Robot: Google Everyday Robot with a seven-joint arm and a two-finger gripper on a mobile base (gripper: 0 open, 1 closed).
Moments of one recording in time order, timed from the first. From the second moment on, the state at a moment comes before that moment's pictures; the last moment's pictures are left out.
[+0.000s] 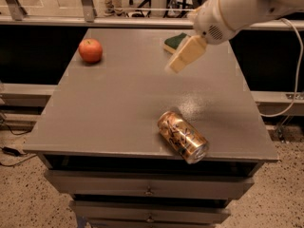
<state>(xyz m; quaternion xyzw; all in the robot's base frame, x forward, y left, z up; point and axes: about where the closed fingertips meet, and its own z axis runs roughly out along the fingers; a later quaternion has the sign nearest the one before) 0.609 -0.087 0.968 -0.54 0.74 0.10 0.39</state>
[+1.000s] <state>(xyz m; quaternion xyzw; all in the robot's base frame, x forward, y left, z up) 0.750 -0.078 0.882 -0.32 0.80 0.11 0.50</state>
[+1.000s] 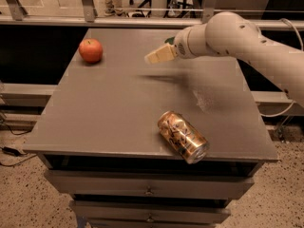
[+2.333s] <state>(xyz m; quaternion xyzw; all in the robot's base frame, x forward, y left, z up) 0.830 -0.155 0.880 -0.23 0.80 0.02 0.55</state>
